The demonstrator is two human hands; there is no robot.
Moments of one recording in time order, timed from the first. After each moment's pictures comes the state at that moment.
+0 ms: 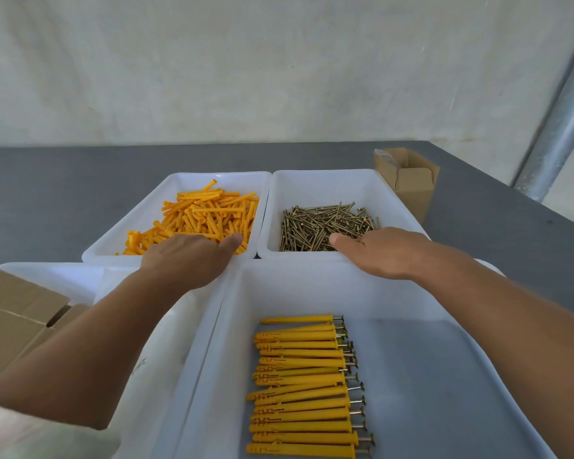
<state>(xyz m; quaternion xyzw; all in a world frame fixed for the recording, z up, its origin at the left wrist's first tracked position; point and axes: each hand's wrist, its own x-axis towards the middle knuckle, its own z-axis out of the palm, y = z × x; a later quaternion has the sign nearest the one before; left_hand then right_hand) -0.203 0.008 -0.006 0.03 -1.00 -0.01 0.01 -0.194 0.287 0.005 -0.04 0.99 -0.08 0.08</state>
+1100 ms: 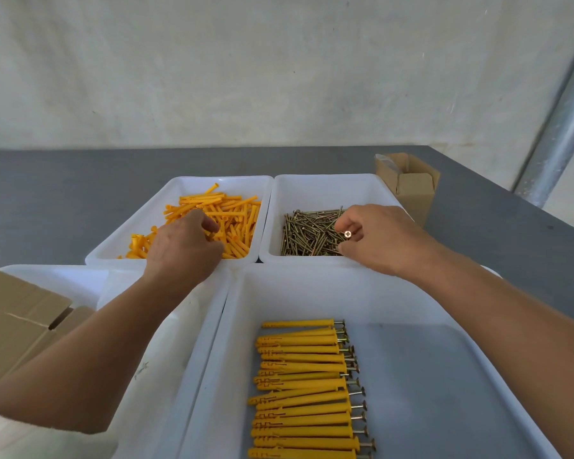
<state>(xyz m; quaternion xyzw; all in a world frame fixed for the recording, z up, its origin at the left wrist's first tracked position) -0.197 0.013 0.002 0.07 -0.95 -0.24 0.19 -0.186 0.281 0.022 -0.09 0.97 -0.22 -0.08</state>
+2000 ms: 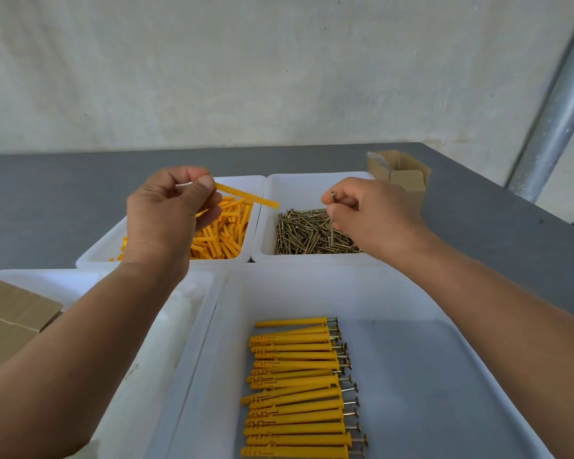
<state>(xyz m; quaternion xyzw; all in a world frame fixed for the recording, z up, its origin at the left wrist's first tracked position) -0.172 0.037 0.044 -0.01 -0.64 -0.73 0.23 -0.178 0.273 0.038 -0.09 0.91 -0.37 -0.18</state>
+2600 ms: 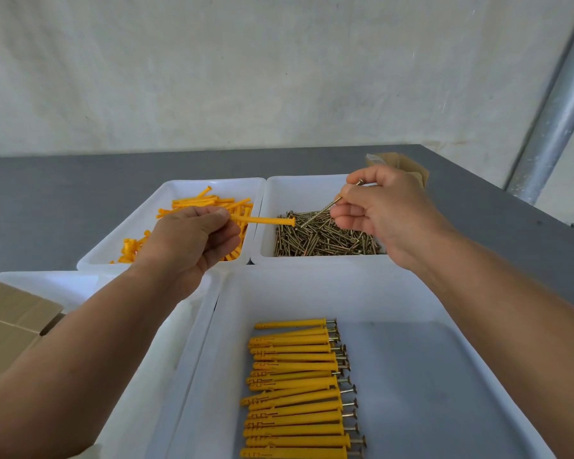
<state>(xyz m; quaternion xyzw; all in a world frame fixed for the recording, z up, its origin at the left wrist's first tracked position) -0.178 0.040 0.031 0.08 -0.61 -0.78 0.03 -0.171 0.273 0.053 0.01 0.69 -0.71 -0.11</state>
